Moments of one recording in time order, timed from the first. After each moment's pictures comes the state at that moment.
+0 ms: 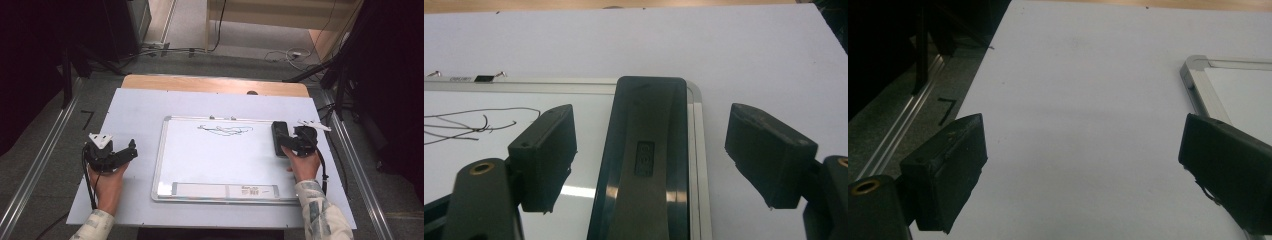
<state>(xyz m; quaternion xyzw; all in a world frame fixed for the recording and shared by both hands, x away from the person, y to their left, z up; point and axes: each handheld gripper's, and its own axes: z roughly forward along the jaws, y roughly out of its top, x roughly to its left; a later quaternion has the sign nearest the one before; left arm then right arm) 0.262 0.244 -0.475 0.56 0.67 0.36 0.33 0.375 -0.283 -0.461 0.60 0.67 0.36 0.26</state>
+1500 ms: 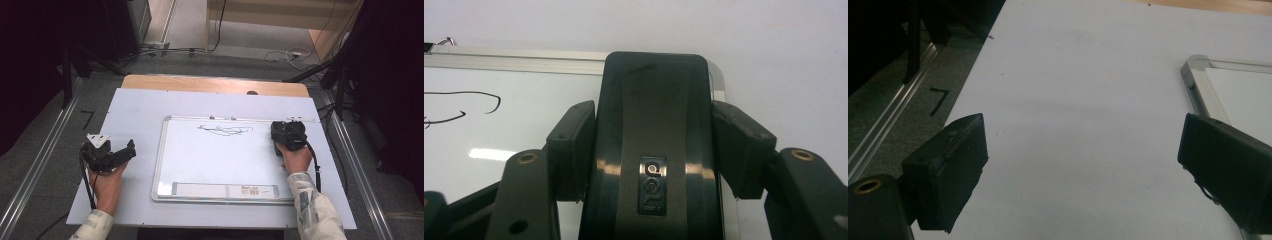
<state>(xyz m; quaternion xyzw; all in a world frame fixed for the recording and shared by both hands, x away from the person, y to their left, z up) 0.263 0.249 -0.477 0.56 0.68 0.33 0.34 0.408 -0.269 -0.484 0.61 0.69 0.29 0.24</state>
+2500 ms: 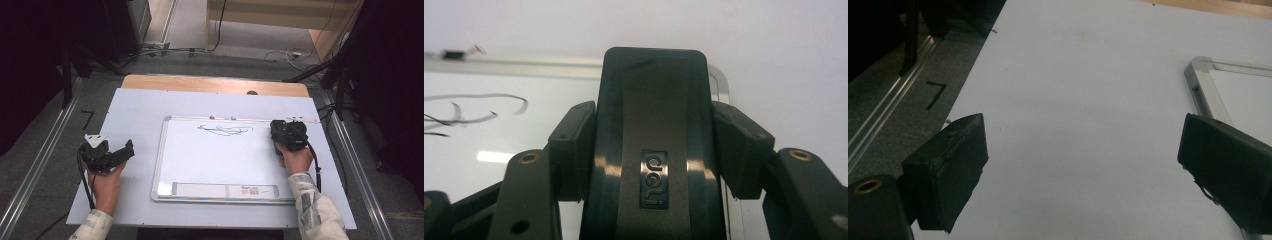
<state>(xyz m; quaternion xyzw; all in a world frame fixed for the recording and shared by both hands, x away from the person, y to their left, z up) 0.263 0.255 -0.478 0.55 0.69 0.32 0.34 0.398 -0.266 -0.472 0.60 0.69 0.31 0.24</state>
